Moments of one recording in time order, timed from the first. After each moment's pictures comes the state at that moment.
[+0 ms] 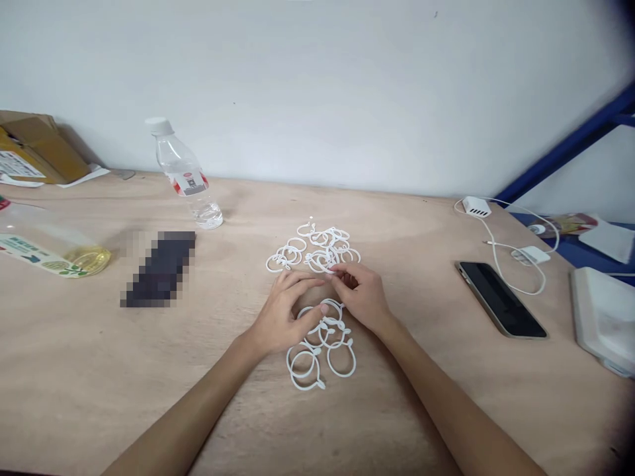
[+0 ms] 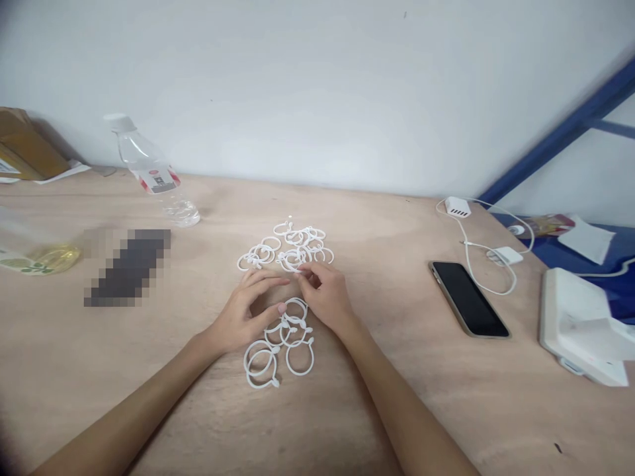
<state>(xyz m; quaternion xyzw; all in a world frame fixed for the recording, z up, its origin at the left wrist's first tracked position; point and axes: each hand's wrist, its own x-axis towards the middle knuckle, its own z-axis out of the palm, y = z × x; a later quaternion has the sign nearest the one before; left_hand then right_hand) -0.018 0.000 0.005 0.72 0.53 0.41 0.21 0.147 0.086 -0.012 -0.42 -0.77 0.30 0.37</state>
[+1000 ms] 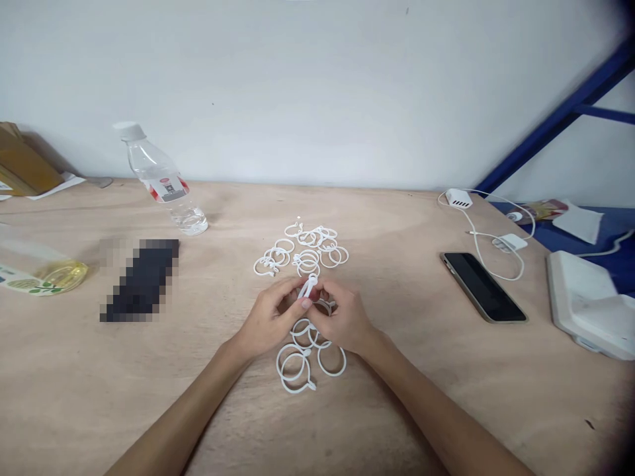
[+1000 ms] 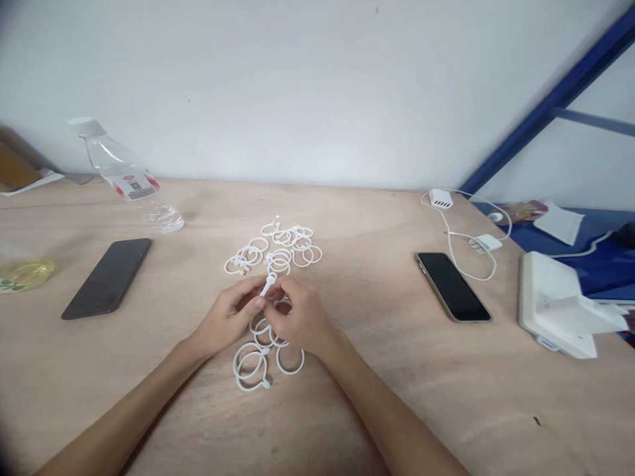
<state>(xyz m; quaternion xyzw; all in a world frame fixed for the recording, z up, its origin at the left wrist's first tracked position) -0.018 0.004 0.000 0.65 0.54 0.43 0.33 0.137 0.047 0.004 -0.34 -0.79 0.33 0.40</state>
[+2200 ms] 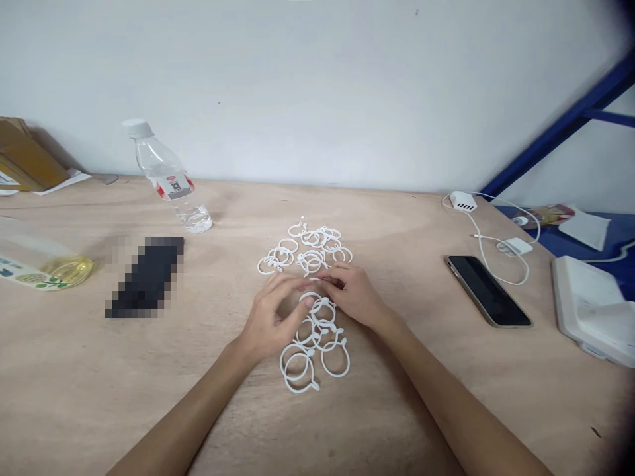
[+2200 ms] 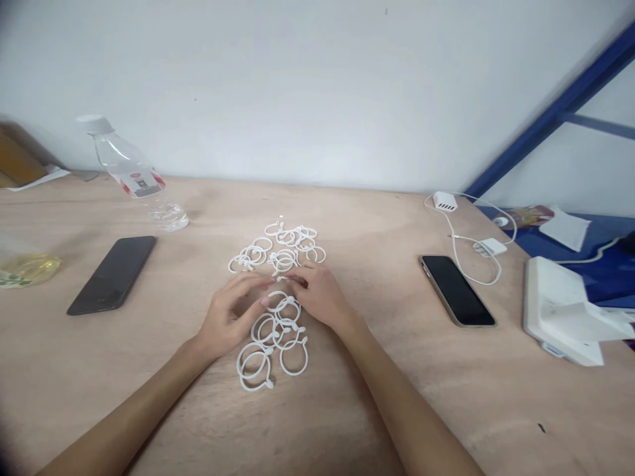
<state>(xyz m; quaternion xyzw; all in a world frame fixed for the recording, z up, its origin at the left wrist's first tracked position) -0.017 -0.001 0.005 0.69 0.53 0.46 0.20 0.151 0.090 -0.002 -0.38 -0.81 0.34 0.29</state>
